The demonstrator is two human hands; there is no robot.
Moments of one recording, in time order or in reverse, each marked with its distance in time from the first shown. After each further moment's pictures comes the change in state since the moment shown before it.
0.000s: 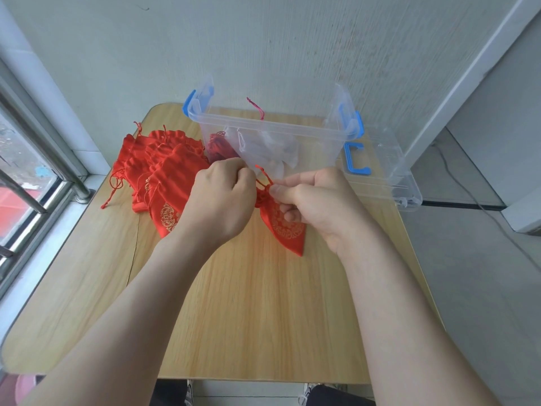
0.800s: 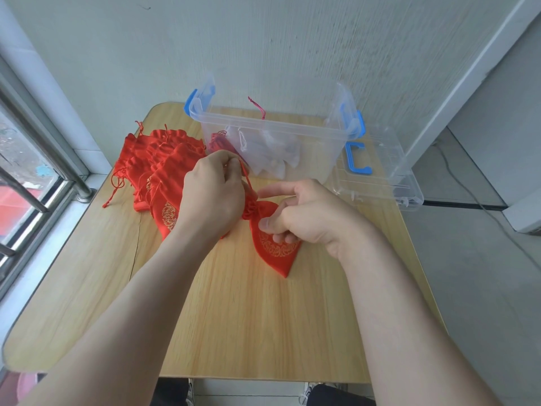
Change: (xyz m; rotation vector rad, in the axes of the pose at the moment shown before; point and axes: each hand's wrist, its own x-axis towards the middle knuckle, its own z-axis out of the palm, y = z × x) left_hand 0.009 -0.014 0.001 -0.140 0.088 -0.128; right_hand -0.010 -0.004 0.003 -0.255 -0.267 0.060
